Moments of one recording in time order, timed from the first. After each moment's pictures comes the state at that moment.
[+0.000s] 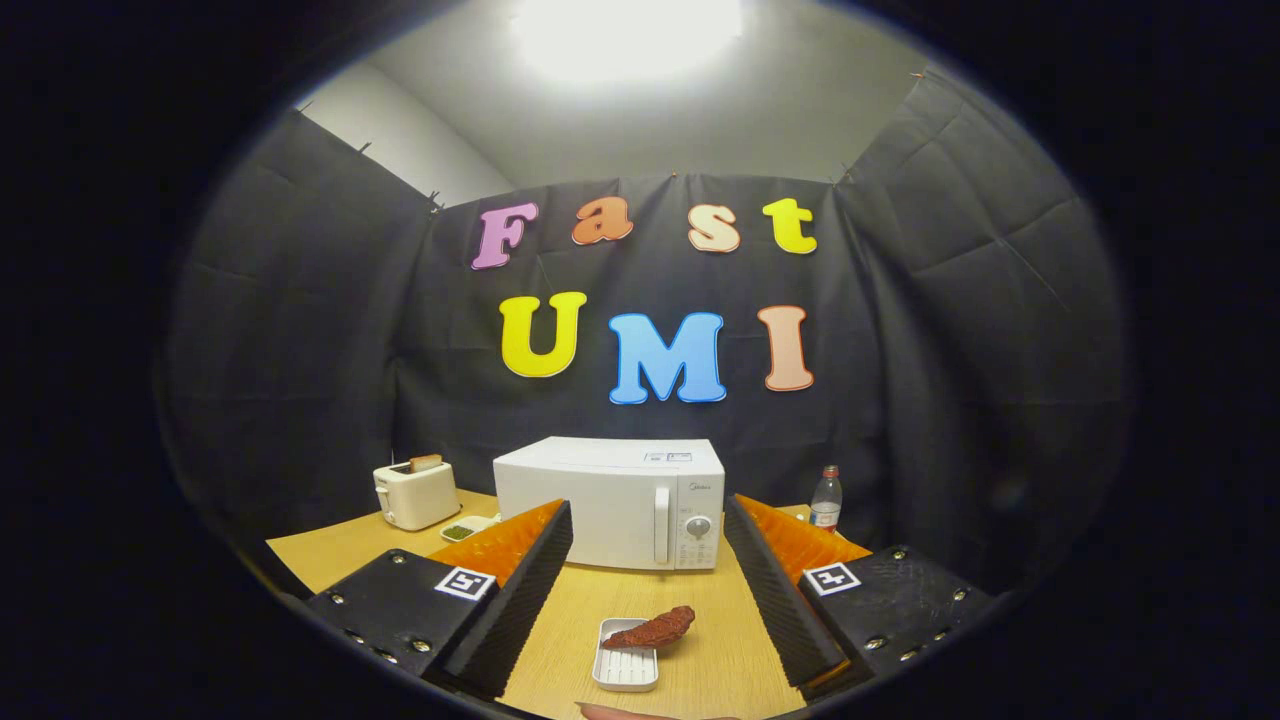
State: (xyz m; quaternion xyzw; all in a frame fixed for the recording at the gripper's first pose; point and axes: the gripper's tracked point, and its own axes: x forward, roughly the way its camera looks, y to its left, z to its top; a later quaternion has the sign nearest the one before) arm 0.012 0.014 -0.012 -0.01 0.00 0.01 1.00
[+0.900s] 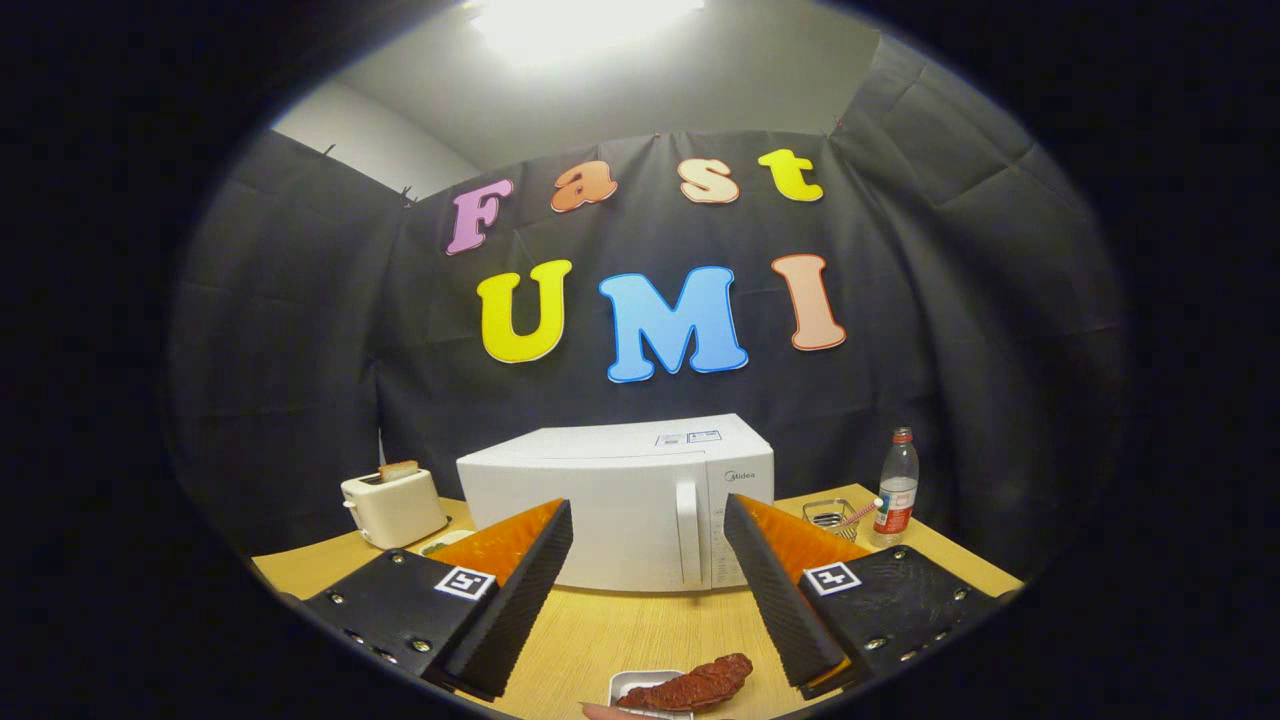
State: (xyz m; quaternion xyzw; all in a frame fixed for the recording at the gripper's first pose) arm 0.174 0.018 -0.082 0.04 0.02 0.02 1.00
